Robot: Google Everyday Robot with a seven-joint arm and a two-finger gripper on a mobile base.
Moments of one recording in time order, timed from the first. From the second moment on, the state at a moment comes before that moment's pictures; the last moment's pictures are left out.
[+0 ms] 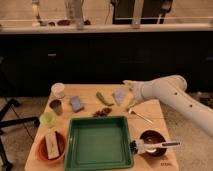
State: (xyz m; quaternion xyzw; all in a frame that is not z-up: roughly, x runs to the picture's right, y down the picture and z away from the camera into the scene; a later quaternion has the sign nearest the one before) arm 0.110 0.017 0.737 -0.03 -0.25 -0.04 0.97
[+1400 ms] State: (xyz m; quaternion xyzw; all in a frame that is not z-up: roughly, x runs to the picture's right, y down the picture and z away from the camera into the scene) arm 0.037 -0.010 0.834 -0.11 -0.26 -0.08 0.96
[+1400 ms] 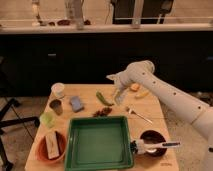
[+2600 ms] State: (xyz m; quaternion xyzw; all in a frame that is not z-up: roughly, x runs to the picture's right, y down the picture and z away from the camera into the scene) arm 0.041 -0.009 0.847 -0.13 -0.25 -0.08 0.96
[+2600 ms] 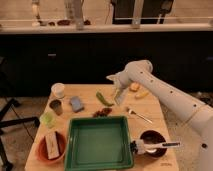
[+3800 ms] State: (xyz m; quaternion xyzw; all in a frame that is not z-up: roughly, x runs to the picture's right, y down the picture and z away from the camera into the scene) arm 0.047 0.016 0.919 -0.22 -0.23 -0.06 0.95
